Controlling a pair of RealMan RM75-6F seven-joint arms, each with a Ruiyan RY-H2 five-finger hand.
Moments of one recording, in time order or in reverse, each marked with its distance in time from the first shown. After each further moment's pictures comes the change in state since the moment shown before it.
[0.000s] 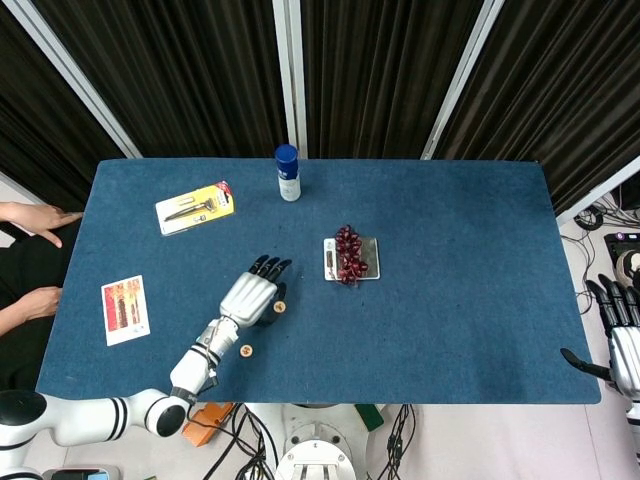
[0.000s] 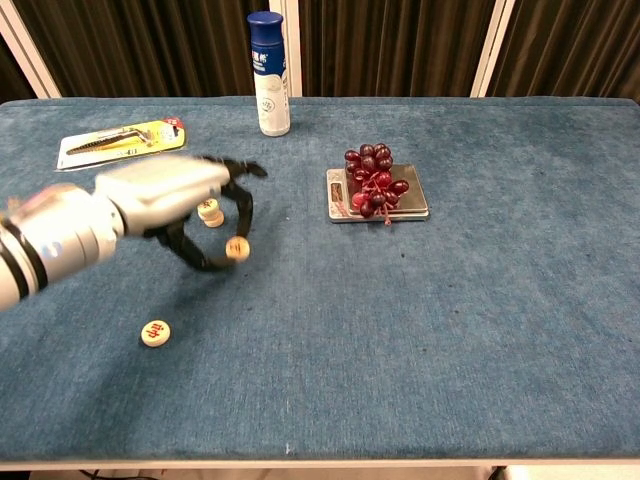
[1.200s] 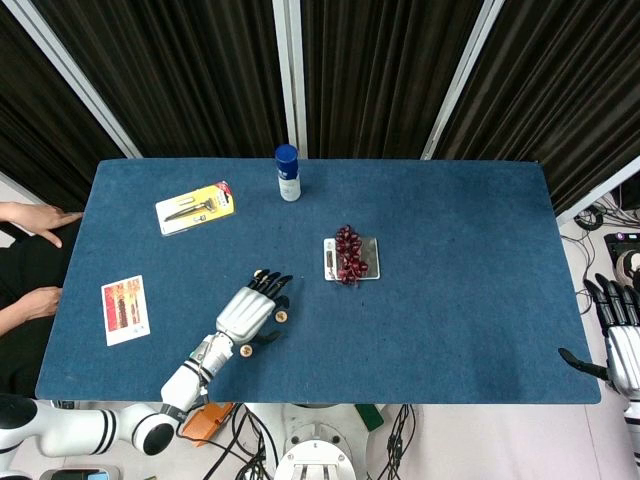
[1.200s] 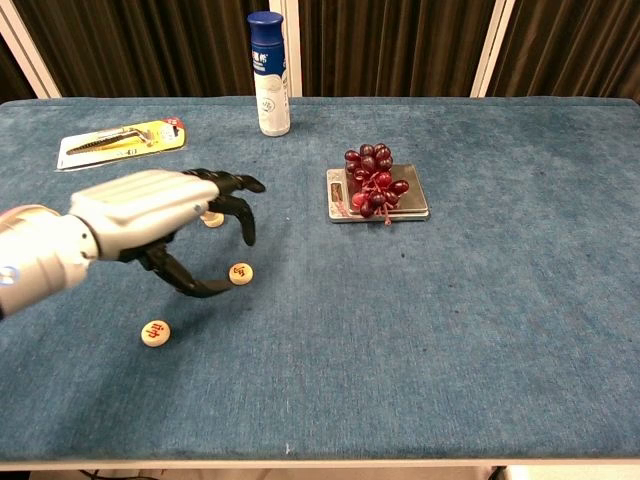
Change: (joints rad) left arm 0.023 0.016 0.104 -0.055 0.071 0.056 -0.037; right arm 0.004 0.006 -0.002 -0.022 -0.002 -0.003 -0.026
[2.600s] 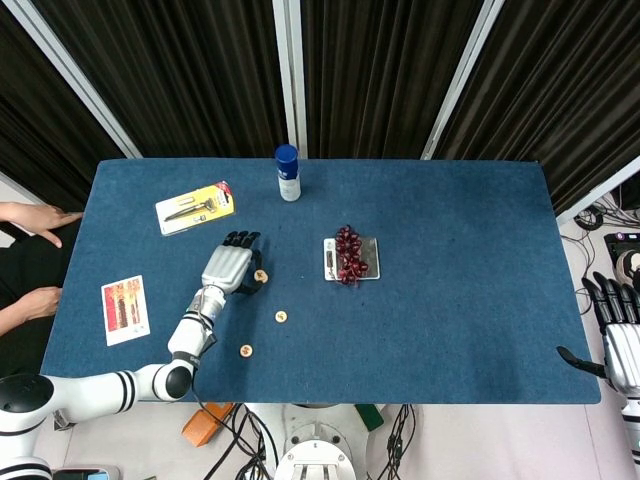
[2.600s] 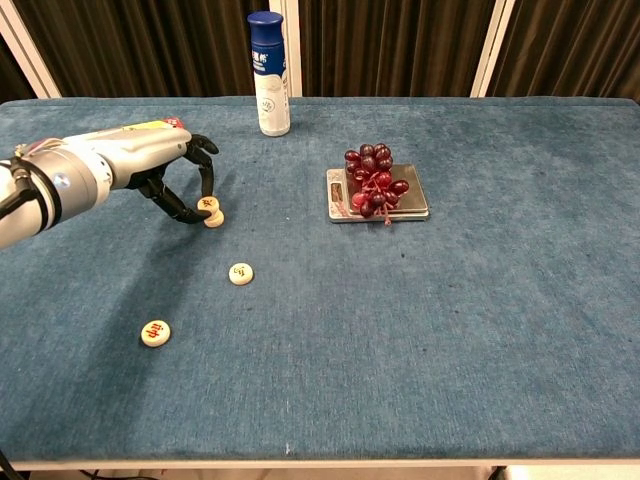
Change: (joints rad) left arm -0.117 -0.017 -0.183 0.188 -0.404 -0.135 0.033; right arm 0.008 0.007 0.005 -0.022 0.012 -0.018 -0.024
